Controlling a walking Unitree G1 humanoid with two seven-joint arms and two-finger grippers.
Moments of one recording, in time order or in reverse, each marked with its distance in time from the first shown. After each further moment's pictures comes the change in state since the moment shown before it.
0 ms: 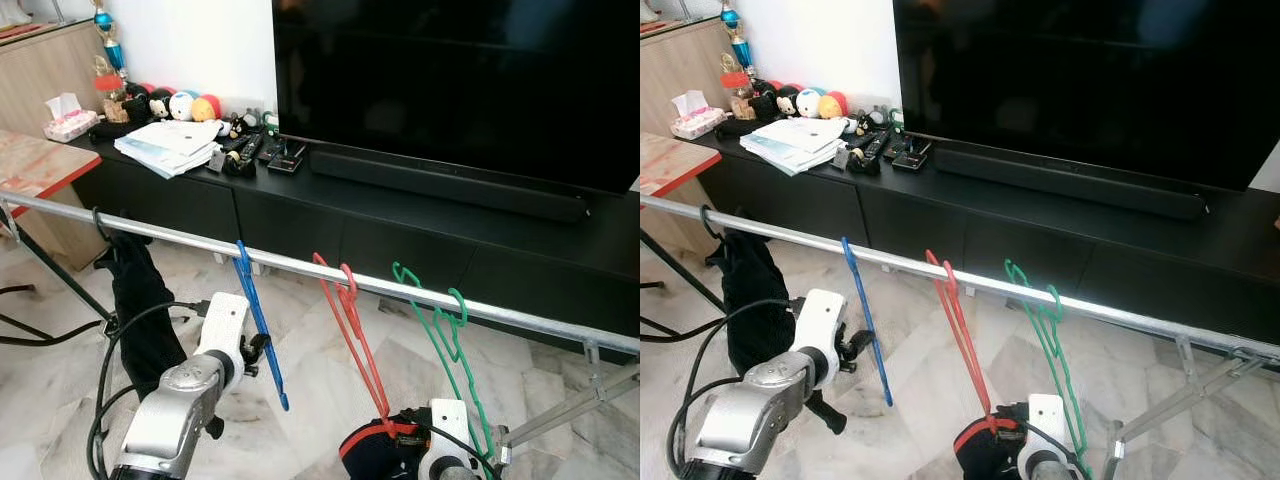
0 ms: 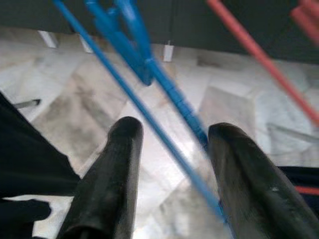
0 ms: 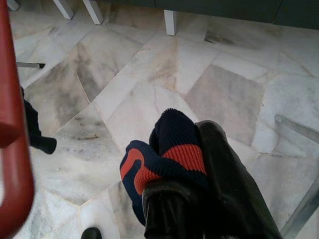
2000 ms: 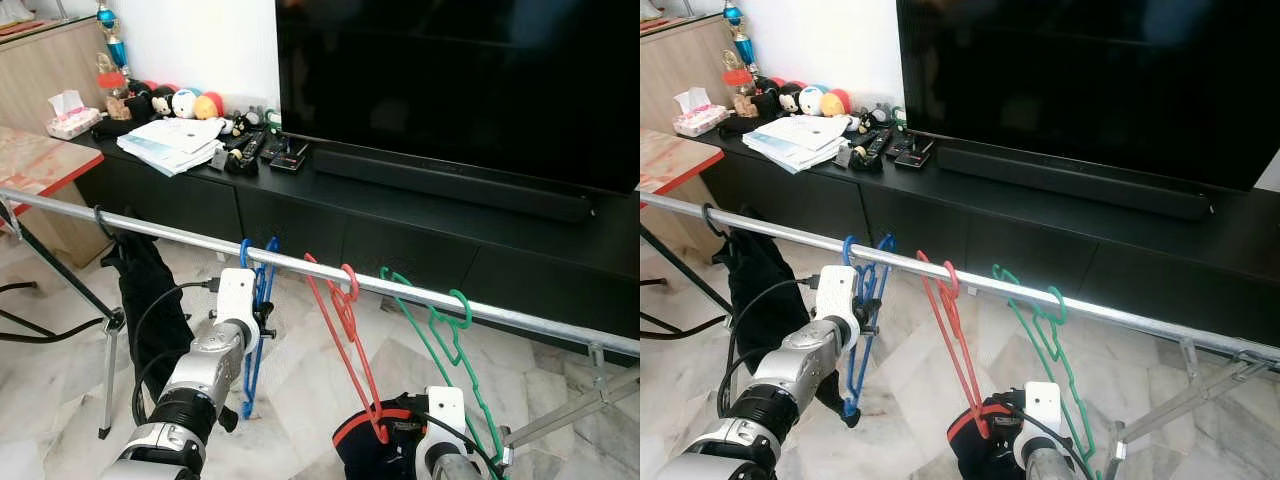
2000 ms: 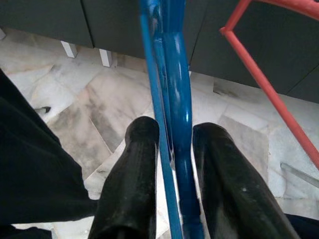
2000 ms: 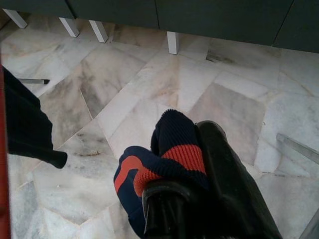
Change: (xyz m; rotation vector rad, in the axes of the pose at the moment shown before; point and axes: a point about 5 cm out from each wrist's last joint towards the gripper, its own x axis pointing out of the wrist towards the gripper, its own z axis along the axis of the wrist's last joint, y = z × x) left arm 0.058 0.015 0.007 -0.094 -0.073 0.111; right arm 0.004 0.007 0.016 -0.008 -0.070 0.005
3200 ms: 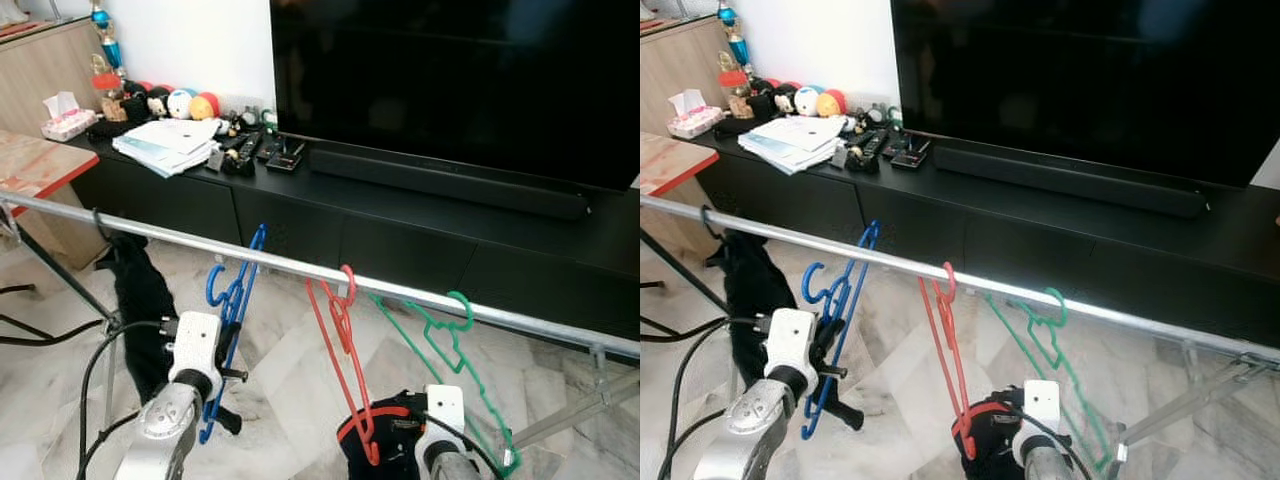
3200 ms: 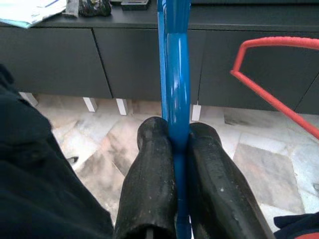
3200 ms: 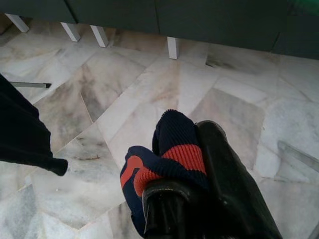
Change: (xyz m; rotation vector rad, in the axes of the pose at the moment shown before) left arm -0.070 0.031 -0.037 0.153 -0.259 -0.006; right arm 0.001 0.003 0.003 -0.012 -0.021 0.003
